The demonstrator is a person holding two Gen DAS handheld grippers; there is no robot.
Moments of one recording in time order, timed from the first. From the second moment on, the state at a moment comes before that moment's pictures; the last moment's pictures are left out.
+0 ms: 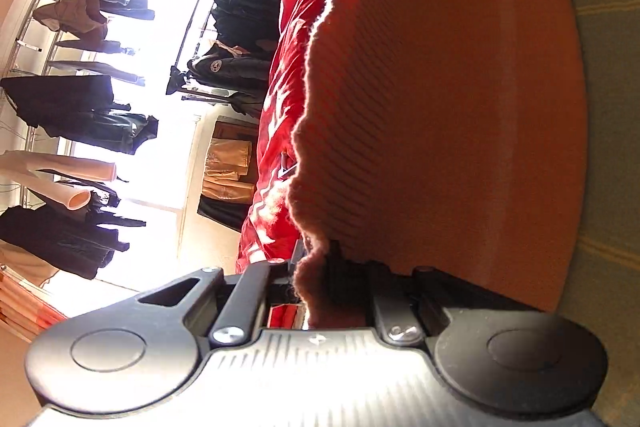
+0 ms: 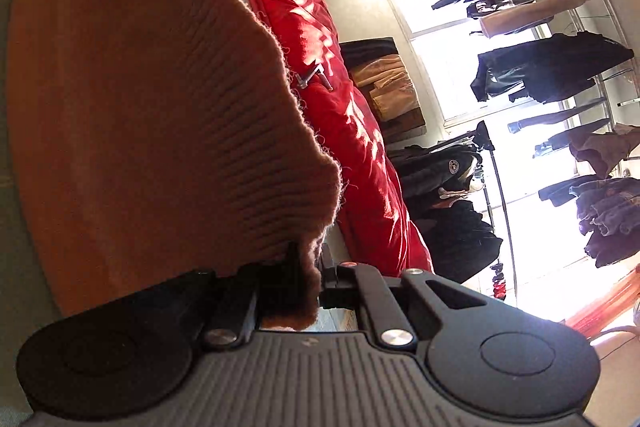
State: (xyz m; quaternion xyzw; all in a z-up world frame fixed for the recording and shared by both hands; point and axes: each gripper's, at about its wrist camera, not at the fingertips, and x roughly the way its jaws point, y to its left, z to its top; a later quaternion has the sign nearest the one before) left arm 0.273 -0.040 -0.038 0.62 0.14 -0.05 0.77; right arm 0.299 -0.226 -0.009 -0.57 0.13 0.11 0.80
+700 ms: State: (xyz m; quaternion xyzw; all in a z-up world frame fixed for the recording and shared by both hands) left arm 0.386 -0.026 -0.088 0.59 0.21 -0.05 0.78; right arm 0.452 -0.189 -0.071 -0.54 0.18 0.10 0.82
